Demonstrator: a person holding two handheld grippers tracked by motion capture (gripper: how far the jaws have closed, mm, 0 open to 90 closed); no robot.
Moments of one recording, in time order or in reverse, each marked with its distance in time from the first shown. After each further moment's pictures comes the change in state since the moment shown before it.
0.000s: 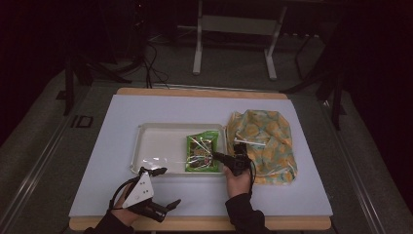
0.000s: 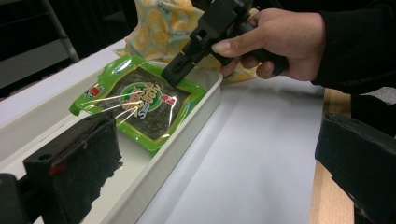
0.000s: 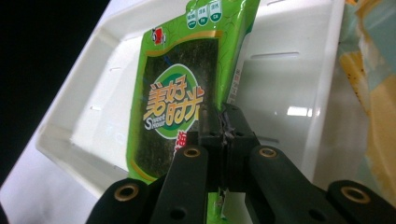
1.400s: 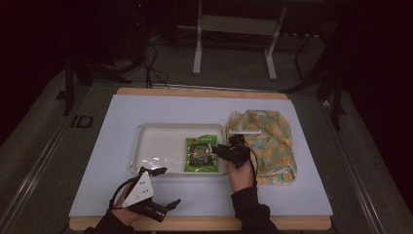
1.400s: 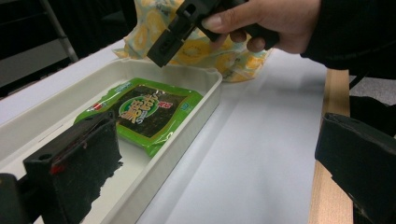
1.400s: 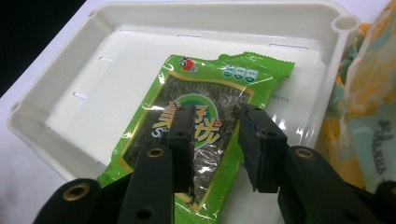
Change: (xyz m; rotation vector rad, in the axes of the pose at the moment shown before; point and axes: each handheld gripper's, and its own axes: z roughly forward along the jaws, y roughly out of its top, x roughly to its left) left arm 0.001 0.000 0.000 0.000 -0.004 -0.003; right arm 0.024 0.030 -0.010 0.042 -0.089 -0.229
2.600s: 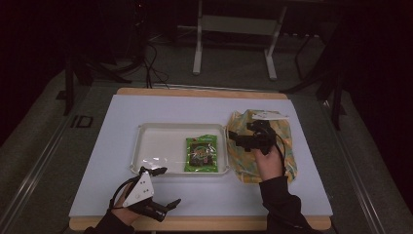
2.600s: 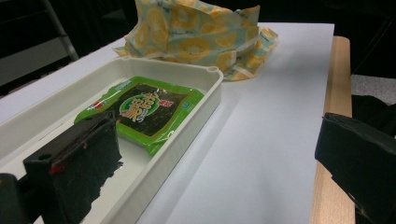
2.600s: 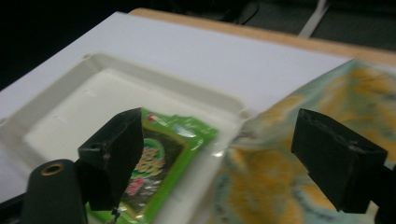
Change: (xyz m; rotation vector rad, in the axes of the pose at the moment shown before) left arm 0.001 -0.001 0.001 0.006 0.002 -0.002; right arm -0.023 0.043 -0.074 -0.154 -0.093 -0.206
